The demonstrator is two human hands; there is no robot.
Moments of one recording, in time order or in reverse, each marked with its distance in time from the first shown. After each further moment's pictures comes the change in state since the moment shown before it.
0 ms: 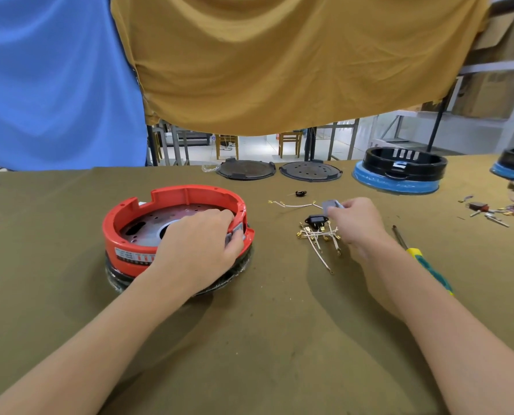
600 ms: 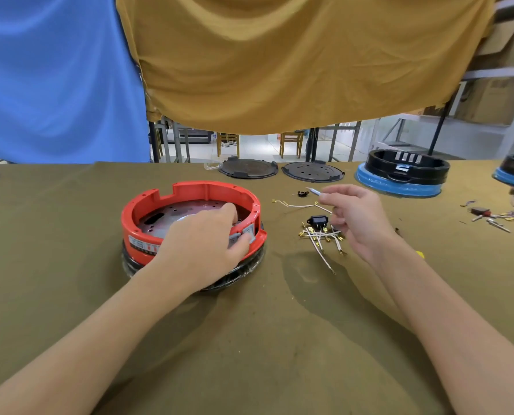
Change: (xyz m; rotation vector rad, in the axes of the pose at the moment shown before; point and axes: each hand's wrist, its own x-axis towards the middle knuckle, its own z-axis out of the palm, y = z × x) left_hand 0.000 -0.005 0.000 -0.102 -0.026 0.023; right_hand -0.011 -0.015 -0.005 0.568 -0.125 -0.009
